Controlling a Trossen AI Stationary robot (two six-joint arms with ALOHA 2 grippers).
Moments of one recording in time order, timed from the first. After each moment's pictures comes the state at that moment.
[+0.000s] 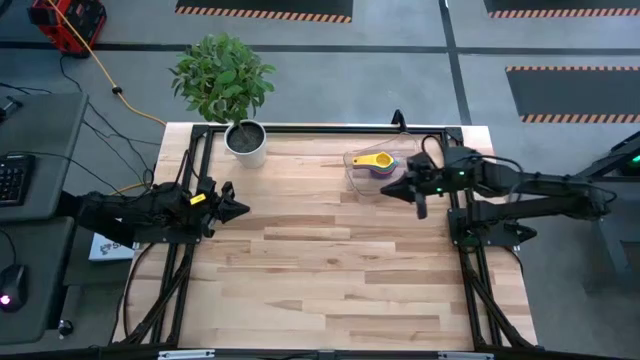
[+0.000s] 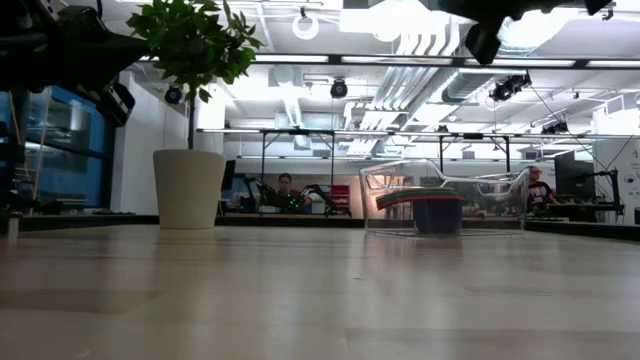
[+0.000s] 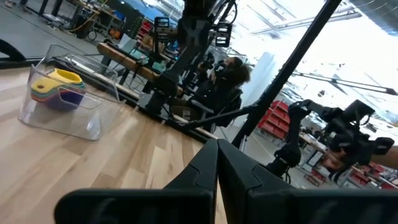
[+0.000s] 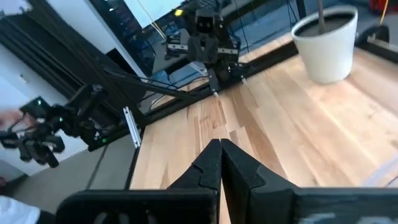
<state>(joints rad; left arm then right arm) -0.05 0.01 0.01 0.13 0.01 -0.54 -0.15 0.79 0.71 -0.14 -0.24 0.43</state>
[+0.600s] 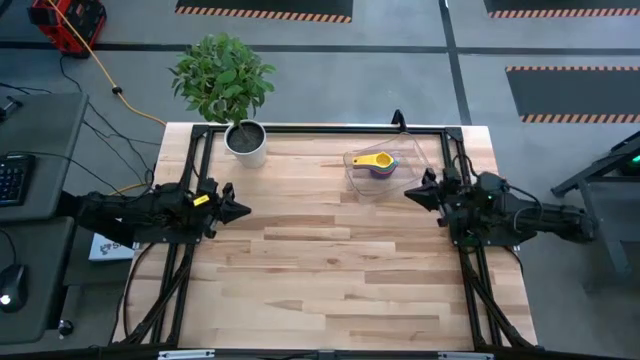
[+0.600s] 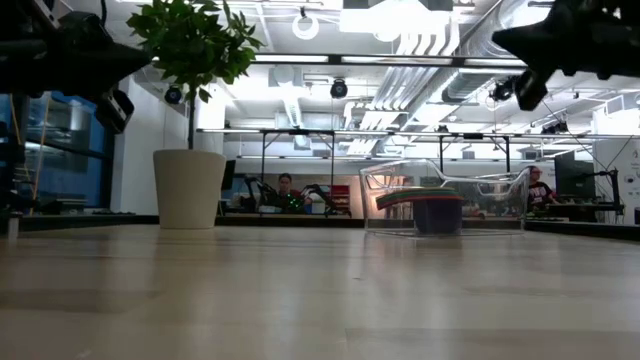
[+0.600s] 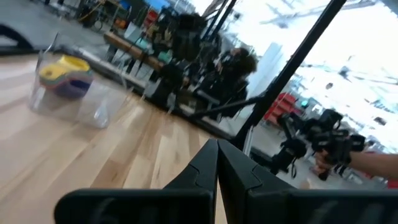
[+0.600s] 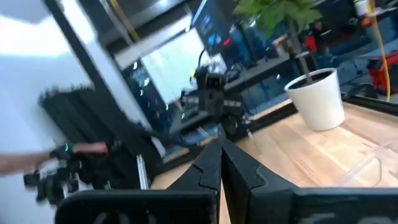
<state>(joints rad) -0.05 0.00 0.01 0.08 0.01 -0.54 -0.20 0.21 0.14 0.23 -0.20 0.49</state>
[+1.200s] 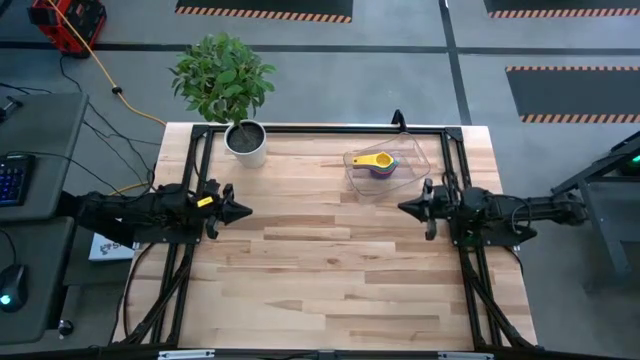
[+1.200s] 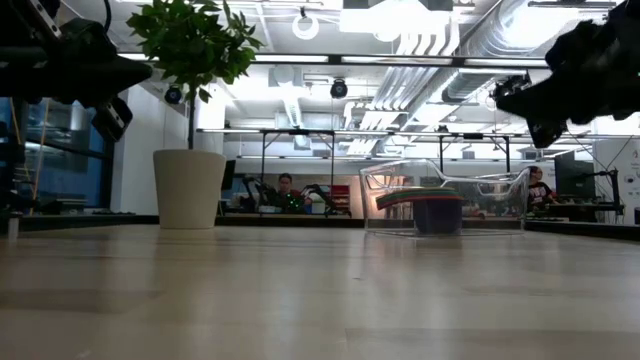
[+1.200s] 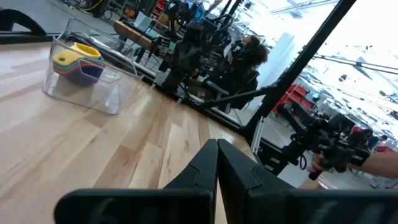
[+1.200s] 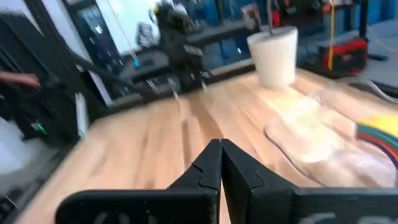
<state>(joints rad) -0.05 0.00 0.01 0.01 0.00 -0.54 0.04 0.12 0.01 0.05 0.13 0.27</state>
